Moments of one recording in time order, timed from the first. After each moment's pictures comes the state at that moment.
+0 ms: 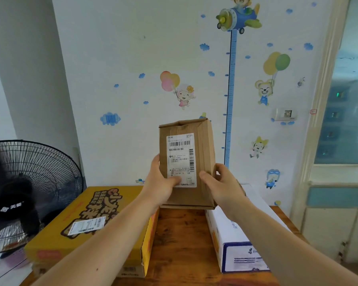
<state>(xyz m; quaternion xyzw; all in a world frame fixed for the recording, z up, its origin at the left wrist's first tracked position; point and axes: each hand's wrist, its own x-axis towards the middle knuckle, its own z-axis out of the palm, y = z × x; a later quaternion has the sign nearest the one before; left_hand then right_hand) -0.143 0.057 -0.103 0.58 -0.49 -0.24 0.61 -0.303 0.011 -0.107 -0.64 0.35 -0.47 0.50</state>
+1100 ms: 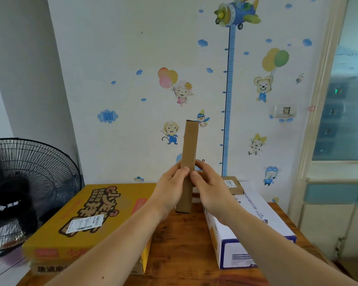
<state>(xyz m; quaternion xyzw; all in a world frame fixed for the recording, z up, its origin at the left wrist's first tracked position) -0.173 0.063 -0.111 0.53 -0.51 -0.32 0.60 -0.289 0.026 -0.115 -0.70 0.31 -0.44 0.47</state>
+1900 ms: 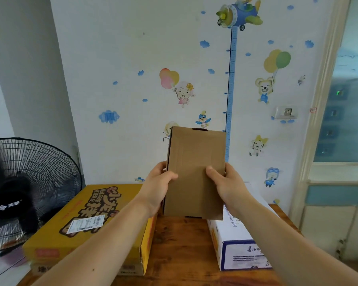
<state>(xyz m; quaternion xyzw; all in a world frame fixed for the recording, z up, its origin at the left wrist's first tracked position) -0.142 0.065 -0.105 0.52 -0.44 -0.36 0.64 -0.309 0.002 -0.106 -0.59 0.40 -0.47 0.52</state>
